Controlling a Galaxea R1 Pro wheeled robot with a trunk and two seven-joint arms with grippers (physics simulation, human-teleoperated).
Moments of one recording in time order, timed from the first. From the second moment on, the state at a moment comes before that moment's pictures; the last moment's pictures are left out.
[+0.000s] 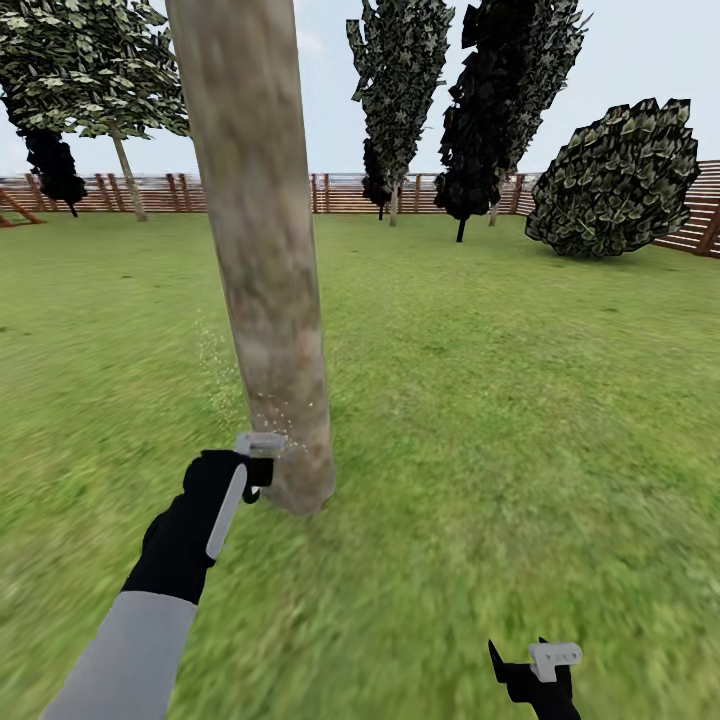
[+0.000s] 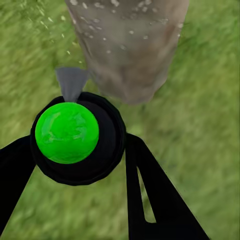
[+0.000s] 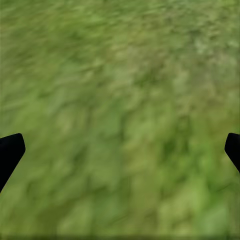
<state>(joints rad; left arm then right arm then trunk) -0.69 -0.07 -0.05 -1.25 0.06 1.01 0.20 -0.37 -0.08 -0.43 -0.23 0.35 -0.58 0.16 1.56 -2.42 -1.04</state>
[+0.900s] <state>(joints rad) -0.69 -0.10 -0.07 -1.36 0.05 1.02 0.20 -0.37 -0.08 -0.43 -0.23 0.35 -0.58 0.16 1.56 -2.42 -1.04</state>
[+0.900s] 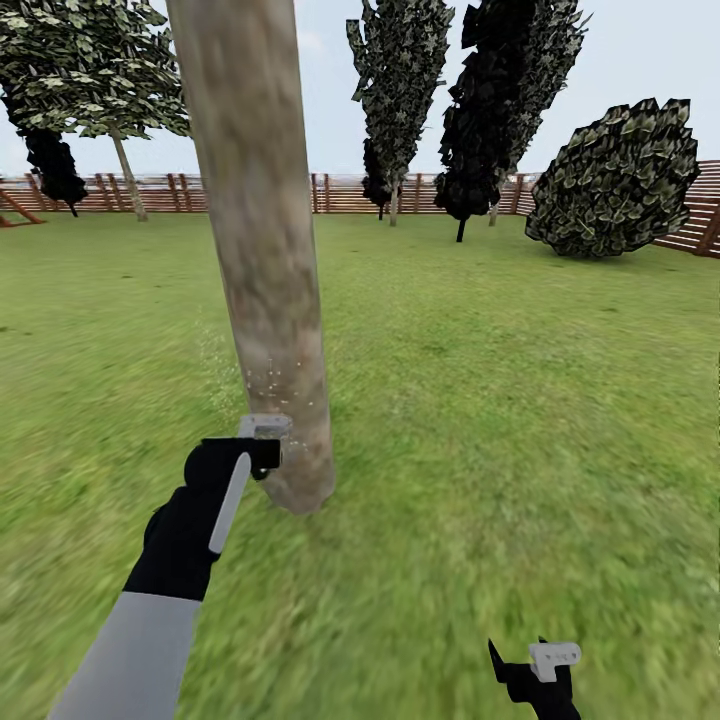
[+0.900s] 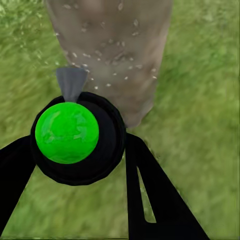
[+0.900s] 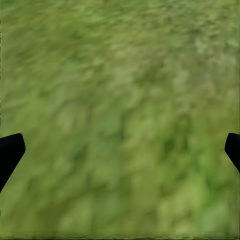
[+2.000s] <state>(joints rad) -0.73 -0.06 -0.05 -1.43 0.05 1.02 0.20 -0.37 -0.07 -0.43 -0.23 0.35 -0.58 0.16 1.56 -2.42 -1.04</state>
